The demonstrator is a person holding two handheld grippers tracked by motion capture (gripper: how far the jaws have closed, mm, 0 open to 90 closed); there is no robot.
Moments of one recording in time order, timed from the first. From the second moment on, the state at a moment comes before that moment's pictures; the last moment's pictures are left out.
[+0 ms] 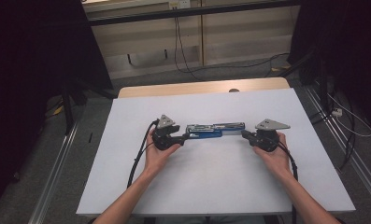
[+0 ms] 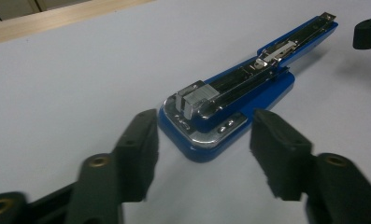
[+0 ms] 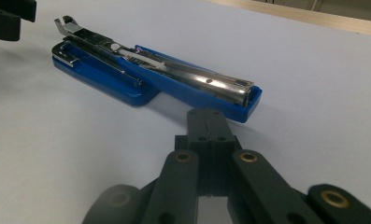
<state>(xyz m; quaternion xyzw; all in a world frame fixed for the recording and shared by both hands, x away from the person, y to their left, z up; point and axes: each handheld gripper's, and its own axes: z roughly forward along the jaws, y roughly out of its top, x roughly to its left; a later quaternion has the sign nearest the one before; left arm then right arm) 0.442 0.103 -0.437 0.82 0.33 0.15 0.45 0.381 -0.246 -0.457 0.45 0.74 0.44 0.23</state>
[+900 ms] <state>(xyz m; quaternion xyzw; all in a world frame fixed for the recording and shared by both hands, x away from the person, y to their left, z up) 0.457 0.079 -0.447 0.85 0.30 0.13 0.42 0.386 -0.247 -0.457 0.45 0.76 0.42 0.22</state>
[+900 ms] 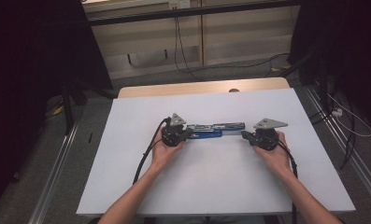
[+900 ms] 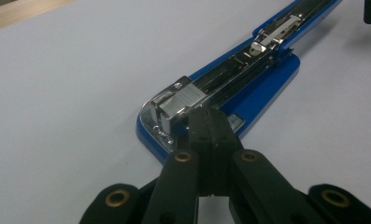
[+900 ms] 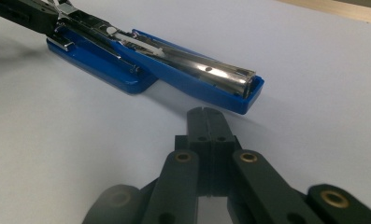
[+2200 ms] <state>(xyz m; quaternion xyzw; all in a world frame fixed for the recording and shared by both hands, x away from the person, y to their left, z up) 0.455 0.074 -0.451 0.84 0.29 0.13 0.43 0.411 -0.238 -0.461 0.47 0.78 0.36 0.20</state>
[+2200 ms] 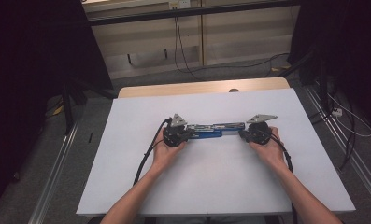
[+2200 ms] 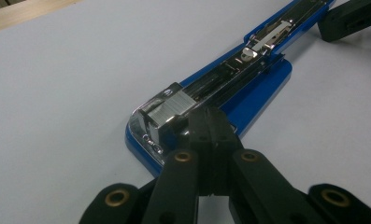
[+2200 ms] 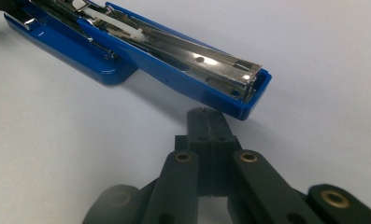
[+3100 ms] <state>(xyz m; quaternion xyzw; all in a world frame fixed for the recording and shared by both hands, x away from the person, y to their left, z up) 0.456 0.074 -0.451 0.84 0.29 0.13 0.43 0.415 -0.236 -0.461 0.47 0.78 0.37 0.20</state>
